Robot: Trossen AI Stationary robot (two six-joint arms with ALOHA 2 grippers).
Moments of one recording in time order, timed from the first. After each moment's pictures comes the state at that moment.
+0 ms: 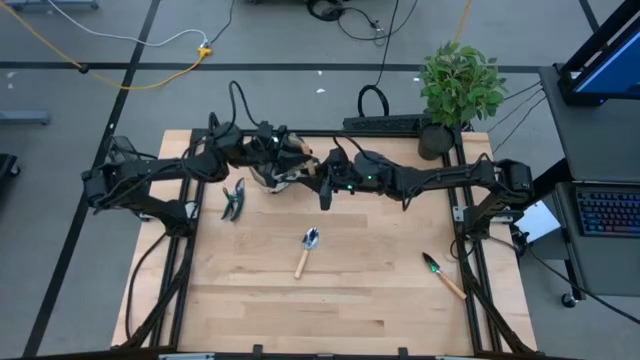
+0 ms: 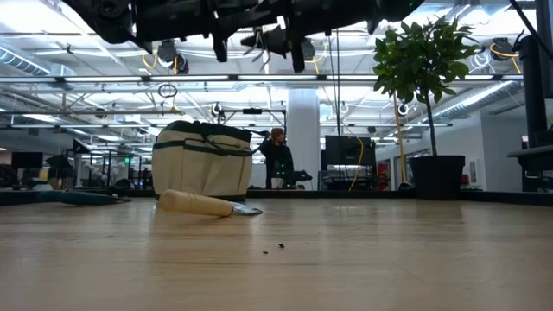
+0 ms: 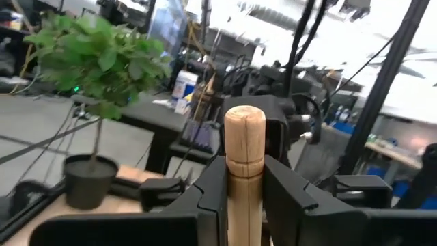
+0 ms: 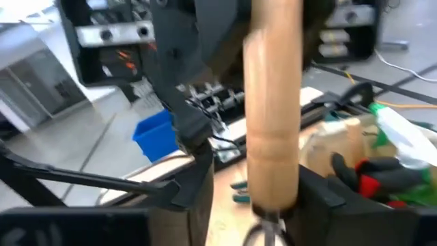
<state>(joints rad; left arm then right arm) 0.43 1.30 0.79 0.72 0.49 -0.39 -0.10 1.63 1.15 0.39 0.02 0.44</state>
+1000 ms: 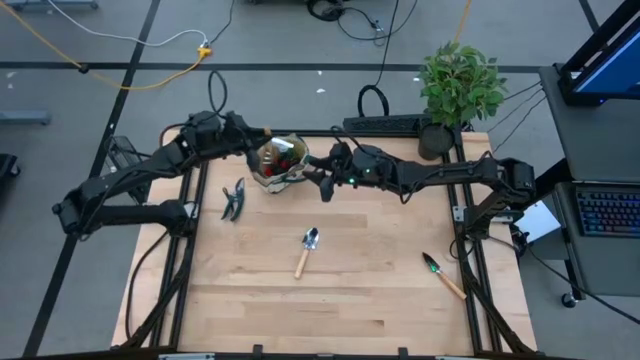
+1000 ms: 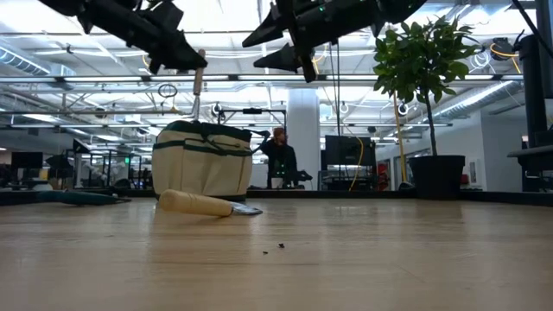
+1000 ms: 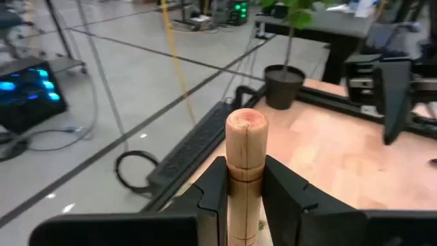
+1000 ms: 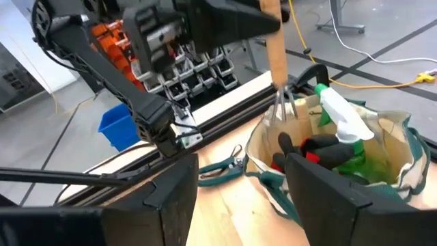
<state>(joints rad) 0.62 0.96 0.79 -0.08 0.11 0.01 -0.16 1.61 1.15 0.26 0.07 0.43</state>
